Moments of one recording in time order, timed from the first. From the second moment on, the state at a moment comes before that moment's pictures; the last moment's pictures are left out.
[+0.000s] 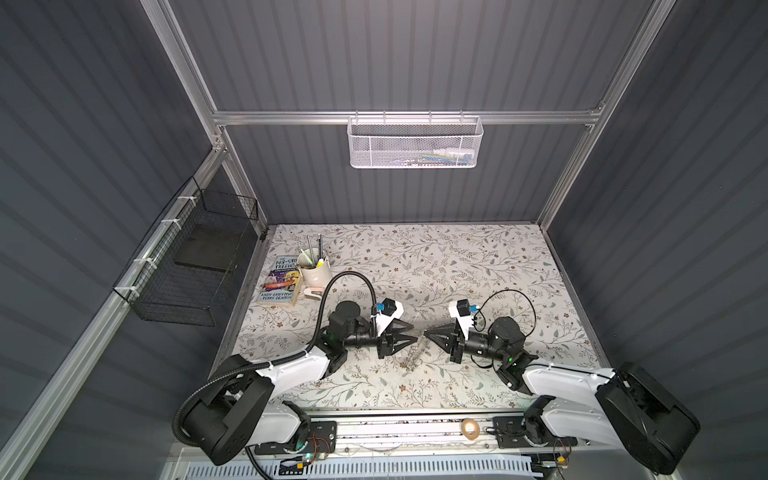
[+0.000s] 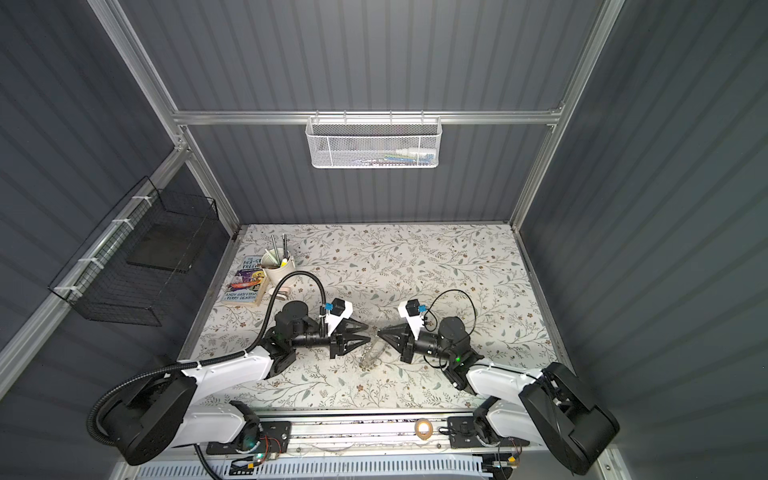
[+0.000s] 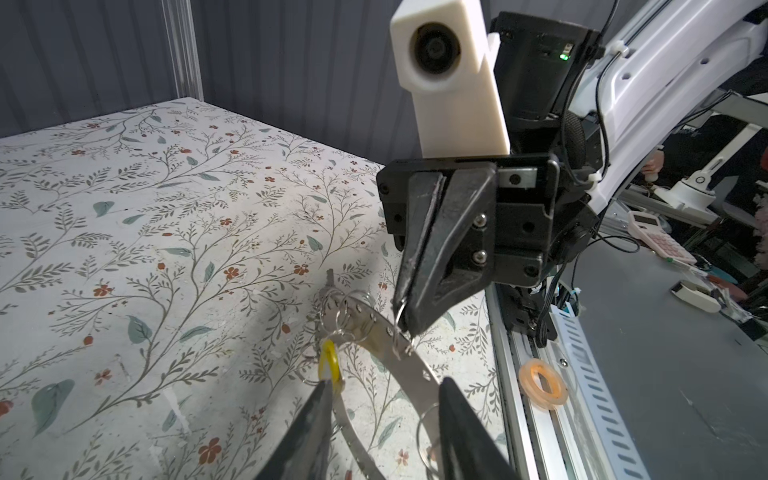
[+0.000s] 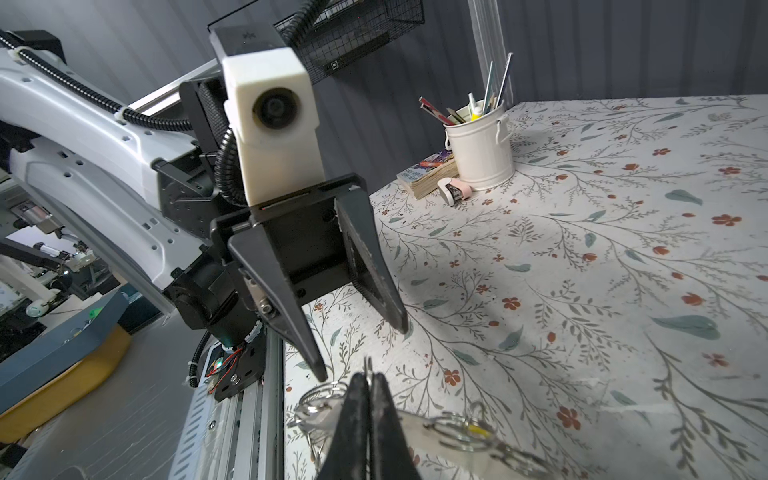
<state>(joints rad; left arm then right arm) -0.66 1.34 0.44 0.66 0.82 -0.06 0.61 1.22 0.21 0.95 -0.69 0.37</state>
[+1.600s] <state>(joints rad) -0.66 1.42 0.50 0.71 0.94 -0.12 0.61 1.23 0.22 0.95 -0.73 0.38</state>
